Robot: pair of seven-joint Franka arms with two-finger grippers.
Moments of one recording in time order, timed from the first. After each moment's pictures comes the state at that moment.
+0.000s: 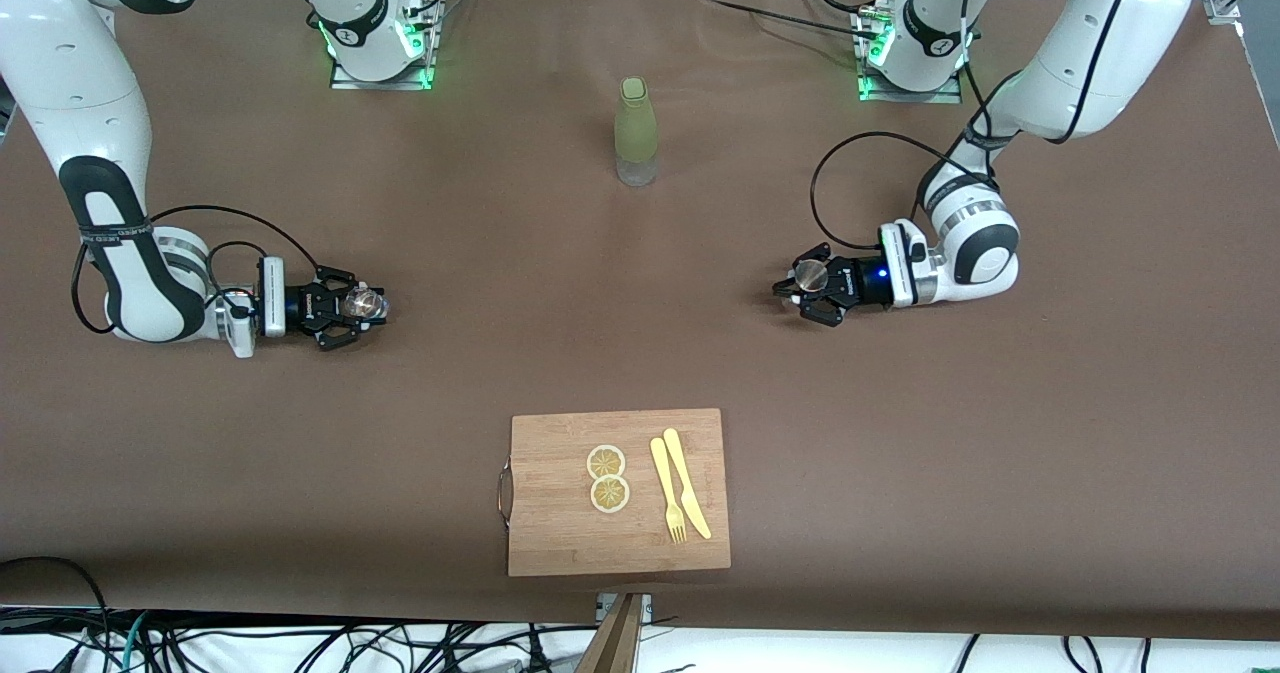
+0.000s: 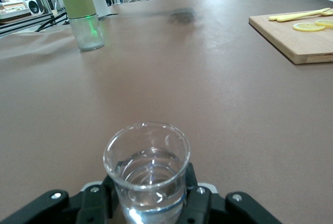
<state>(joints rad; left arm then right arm) -0.01 0.66 -0.09 -2.13 -1.78 1.69 2.72 -0.26 0.82 0.01 -1.79 0.95 1.74 -2.53</state>
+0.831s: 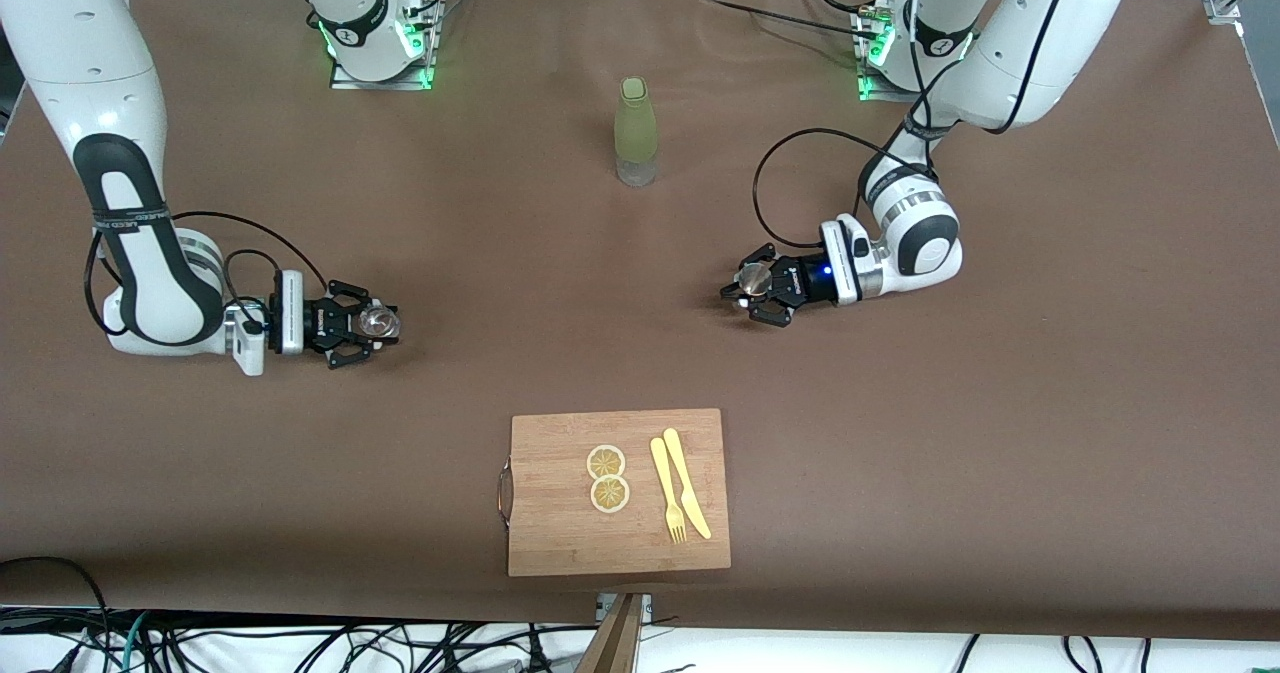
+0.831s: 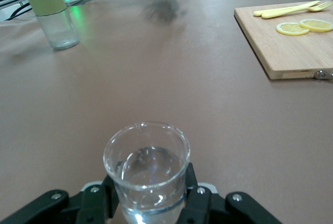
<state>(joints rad) -0.18 0.66 -0.09 -2.11 -2.01 1.79 2.72 -0.14 0.73 0.02 -1.78 0.97 1.86 -2.37</state>
